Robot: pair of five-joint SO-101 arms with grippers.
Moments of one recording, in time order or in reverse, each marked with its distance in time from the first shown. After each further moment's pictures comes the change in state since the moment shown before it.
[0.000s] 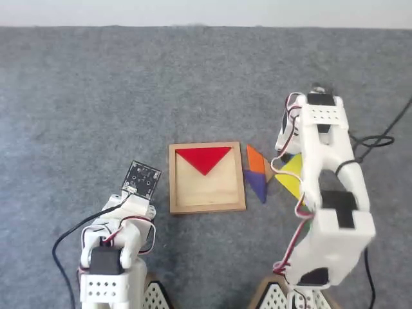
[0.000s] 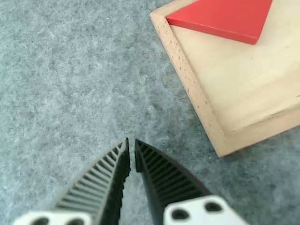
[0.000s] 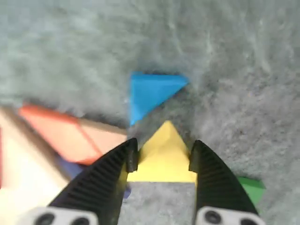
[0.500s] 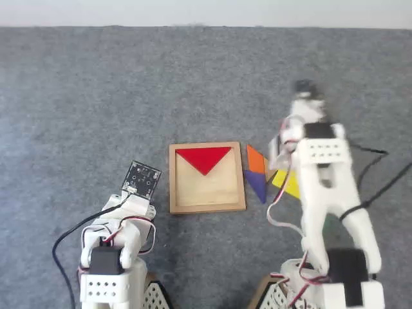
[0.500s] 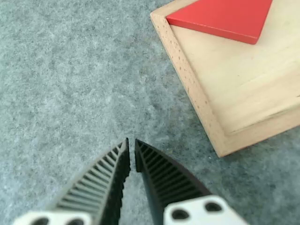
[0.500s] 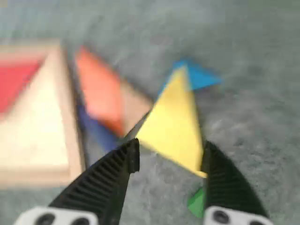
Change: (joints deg) left arm 0.0 0.0 0.0 0.0 0.0; right arm -4.7 -28.0 25.1 -10.8 17.8
